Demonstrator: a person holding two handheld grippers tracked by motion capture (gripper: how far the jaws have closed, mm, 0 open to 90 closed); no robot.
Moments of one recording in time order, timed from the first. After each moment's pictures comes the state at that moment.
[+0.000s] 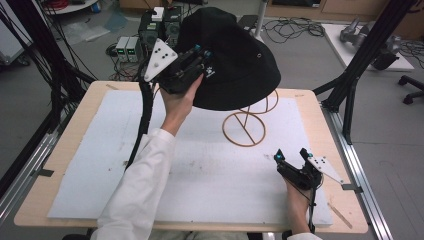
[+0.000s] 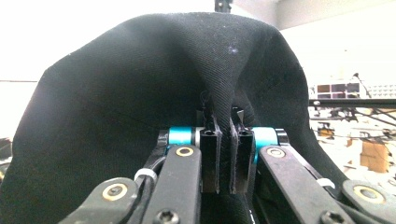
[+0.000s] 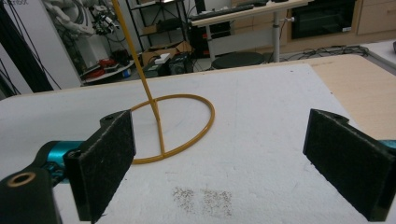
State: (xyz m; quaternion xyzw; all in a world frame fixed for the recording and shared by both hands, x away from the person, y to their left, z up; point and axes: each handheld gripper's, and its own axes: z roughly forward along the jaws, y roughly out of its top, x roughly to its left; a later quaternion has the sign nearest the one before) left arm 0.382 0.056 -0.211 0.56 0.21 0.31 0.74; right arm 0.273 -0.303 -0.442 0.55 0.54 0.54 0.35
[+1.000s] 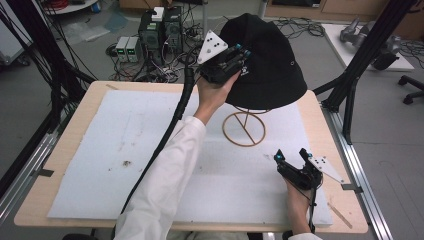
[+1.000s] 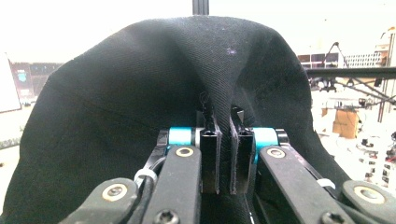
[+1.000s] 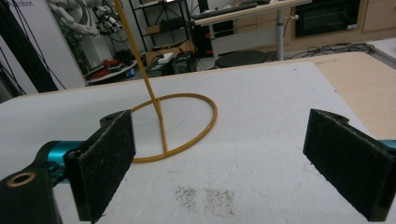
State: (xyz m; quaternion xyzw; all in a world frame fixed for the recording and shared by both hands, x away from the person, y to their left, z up) left arm 0.424 -0.019 -0.217 0.62 0.21 0.27 0.70; right arm 0.273 -0.304 -0.443 0.55 0.54 0.54 0.34
